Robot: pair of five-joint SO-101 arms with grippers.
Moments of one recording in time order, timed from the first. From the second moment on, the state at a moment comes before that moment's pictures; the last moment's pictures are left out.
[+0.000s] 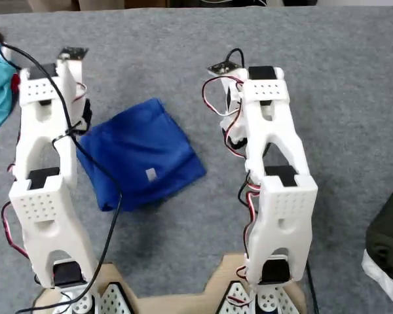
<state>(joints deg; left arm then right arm) -13.7 33.0 -32.0 89.2 -23.8 -6.7 33.5 -22.6 91.0 17.8</state>
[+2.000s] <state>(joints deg) -14.4 23.5 -25.4 99.8 -29.1 -18.7 17.1 -28.0 101.3 -5.8</state>
